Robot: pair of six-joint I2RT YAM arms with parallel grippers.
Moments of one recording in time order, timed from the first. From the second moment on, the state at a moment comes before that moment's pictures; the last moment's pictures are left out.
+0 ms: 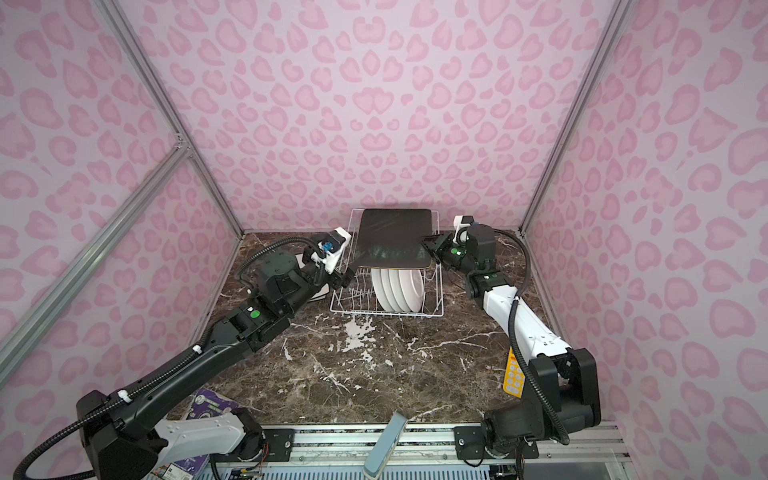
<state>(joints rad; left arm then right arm) -0.69 1.22 1.15 0.02 -0.11 0.28 0.19 1.44 1.10 0.10 -0.53 1.12</state>
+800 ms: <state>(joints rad) -0.28 1.51 1.36 -0.19 0.49 -0.67 0.22 1.37 1.03 0.12 -0.52 1.04</state>
